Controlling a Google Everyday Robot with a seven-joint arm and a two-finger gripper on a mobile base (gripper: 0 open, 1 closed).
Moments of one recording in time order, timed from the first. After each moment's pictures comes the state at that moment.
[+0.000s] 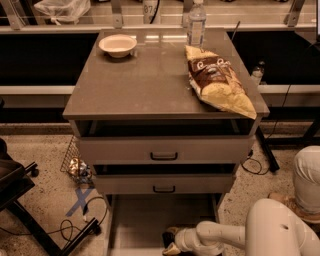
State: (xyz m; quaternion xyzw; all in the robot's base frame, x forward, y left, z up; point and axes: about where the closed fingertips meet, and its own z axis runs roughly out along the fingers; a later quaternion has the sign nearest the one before) arm 0.469 -0.045 0.111 -0.58 0.73 0.20 0.30
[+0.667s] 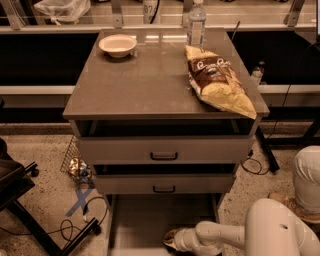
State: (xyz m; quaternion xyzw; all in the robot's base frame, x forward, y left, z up) arm 0.467 -0.043 0.110 -0.58 0.73 0.20 0.30
